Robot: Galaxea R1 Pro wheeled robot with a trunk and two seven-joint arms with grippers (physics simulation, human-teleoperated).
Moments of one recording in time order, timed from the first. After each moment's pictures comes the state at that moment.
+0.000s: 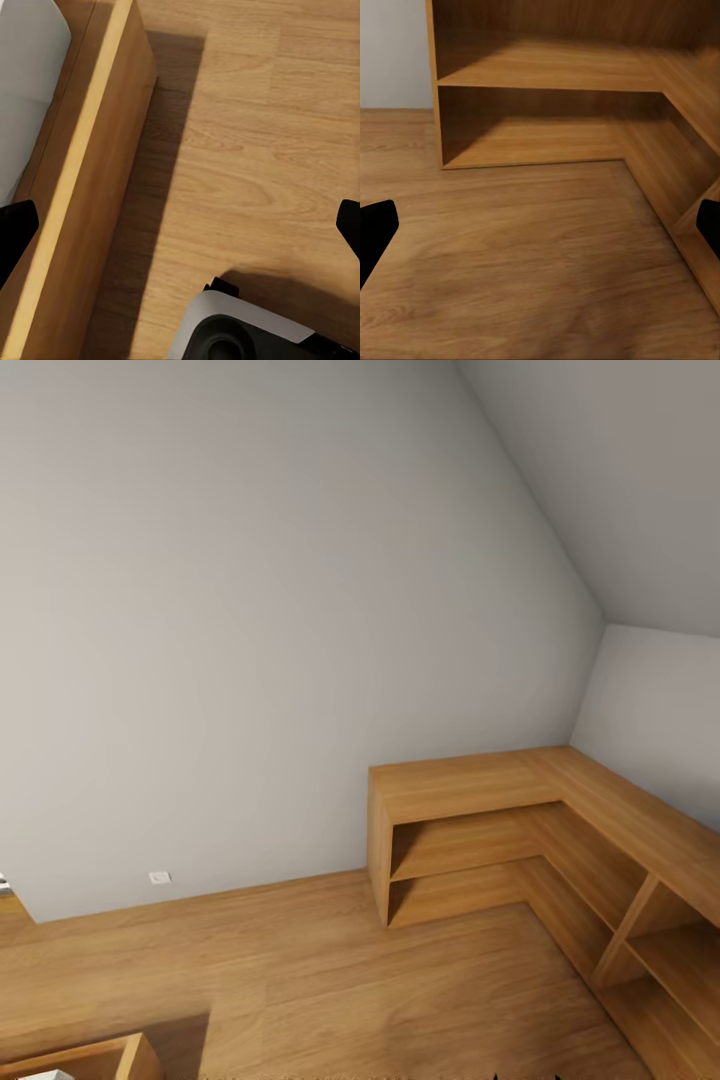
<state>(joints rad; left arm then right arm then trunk) 0.05 0.00 0.12 -0.40 0.20 -0.41 0.19 -0.26 -0.03 1.09 -0.02 -0.85 -0.95 -0.33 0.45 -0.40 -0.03</state>
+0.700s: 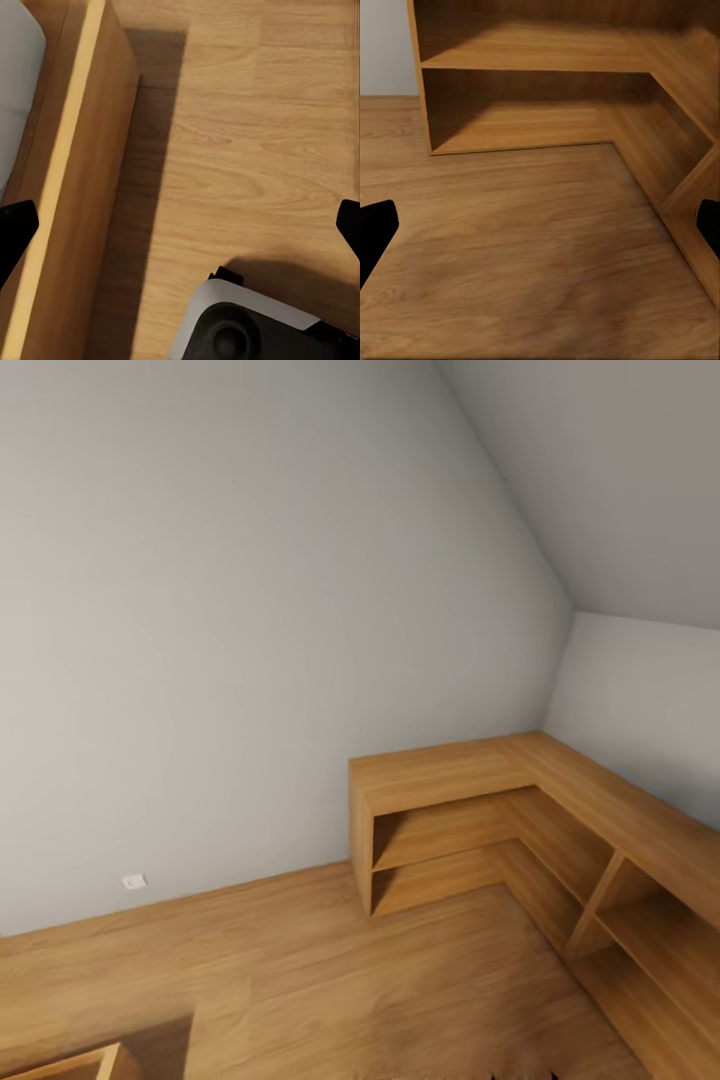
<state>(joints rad) 0.05 0.00 0.12 -0.40 0.20 -0.41 0.19 -0.26 -0.04 1.10 -0.02 -0.84 -0.95 -0.30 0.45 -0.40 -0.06</state>
